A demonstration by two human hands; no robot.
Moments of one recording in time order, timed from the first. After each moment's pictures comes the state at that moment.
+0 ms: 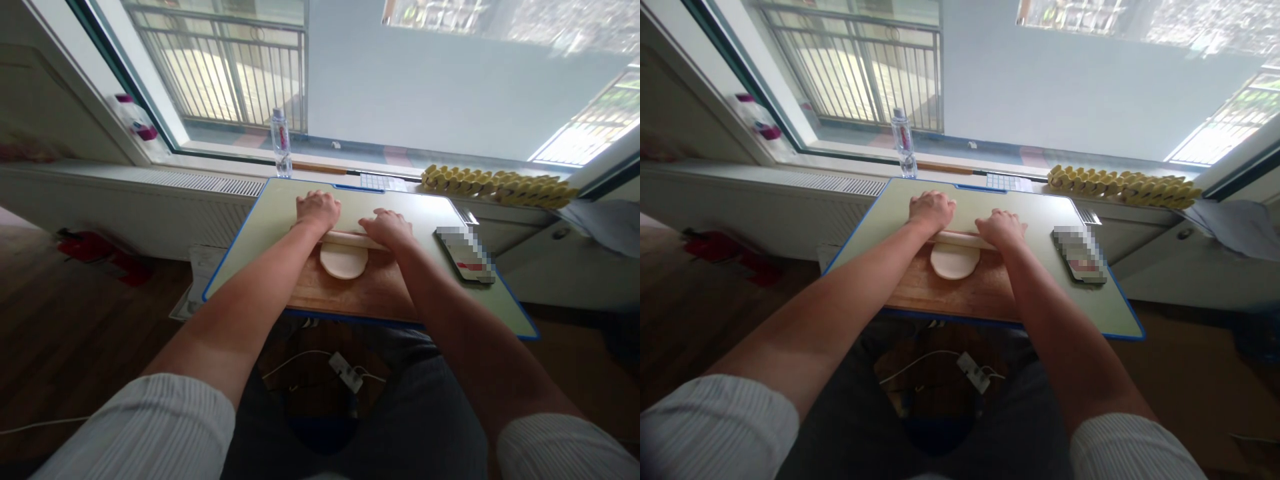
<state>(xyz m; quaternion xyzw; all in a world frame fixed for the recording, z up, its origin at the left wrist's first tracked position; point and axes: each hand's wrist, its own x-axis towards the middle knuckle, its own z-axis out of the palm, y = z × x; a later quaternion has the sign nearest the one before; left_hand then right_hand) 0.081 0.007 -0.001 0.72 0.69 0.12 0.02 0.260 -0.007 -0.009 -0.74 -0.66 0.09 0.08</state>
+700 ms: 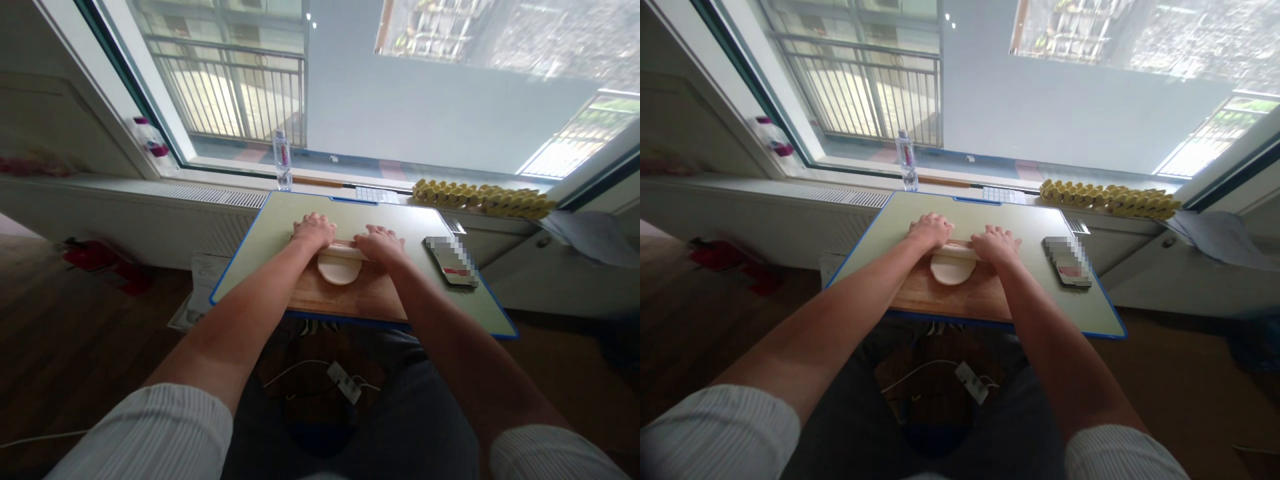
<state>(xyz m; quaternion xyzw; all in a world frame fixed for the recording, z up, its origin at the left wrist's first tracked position) 0.076 -0.012 -0.002 0.72 0.69 0.05 0.10 0.258 -0.034 -0.004 -0.74 -0.66 0.13 0.06</state>
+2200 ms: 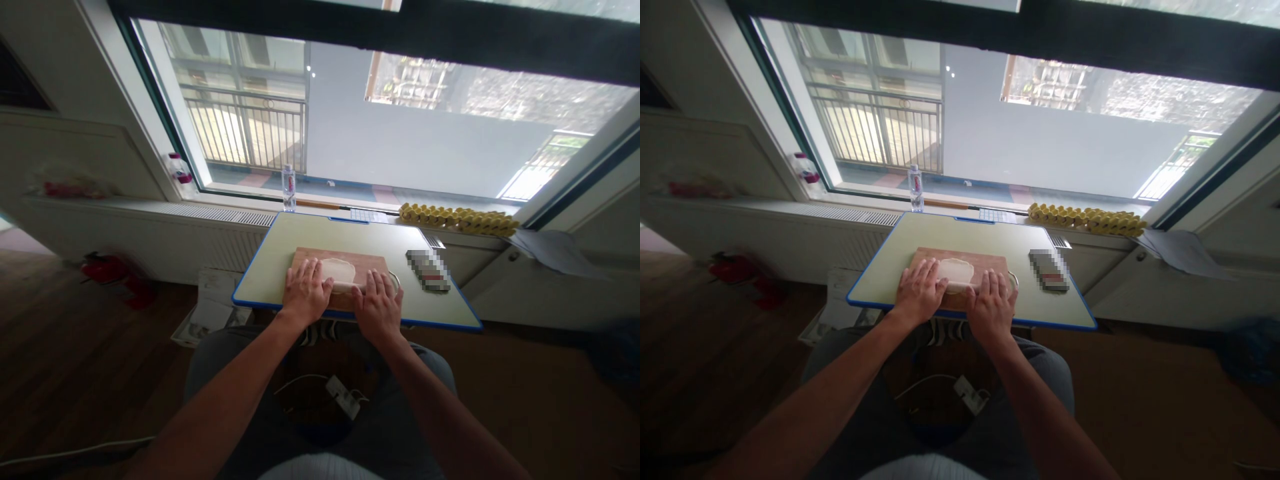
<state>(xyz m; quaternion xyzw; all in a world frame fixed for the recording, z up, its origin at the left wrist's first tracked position) 0.066 -0.185 -0.028 0.73 0.66 0.16 0.00 0.249 -0.208 -0.041 -0.70 -0.69 -0.07 0.15</state>
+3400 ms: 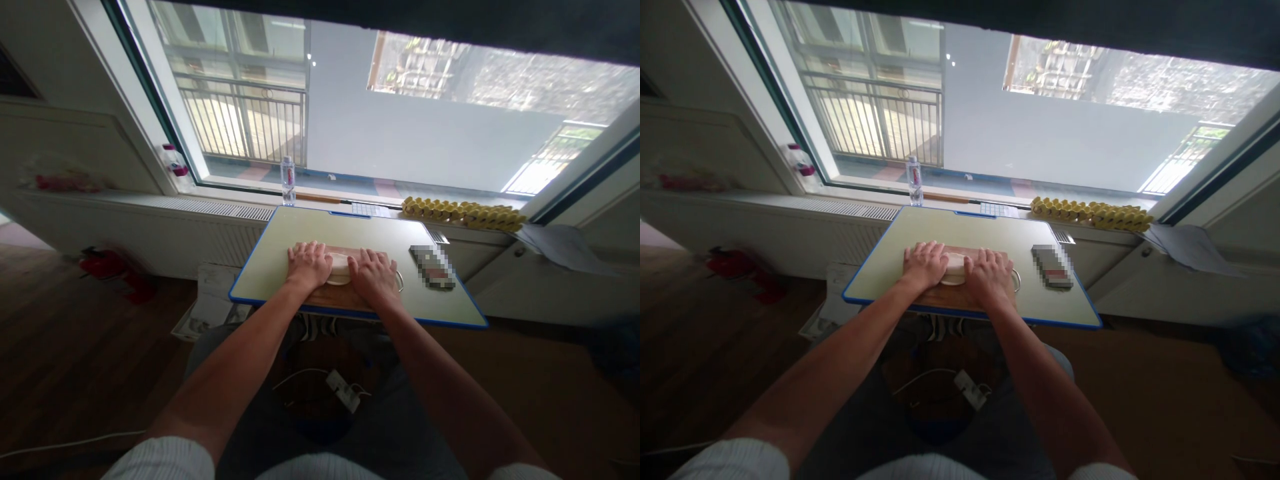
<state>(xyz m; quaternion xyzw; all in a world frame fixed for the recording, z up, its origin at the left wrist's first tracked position) 0.069 -0.119 -0.019 0.71 0.69 0.15 0.02 0.242 -0.145 -0.014 -0.68 -0.71 -0.07 0.13</state>
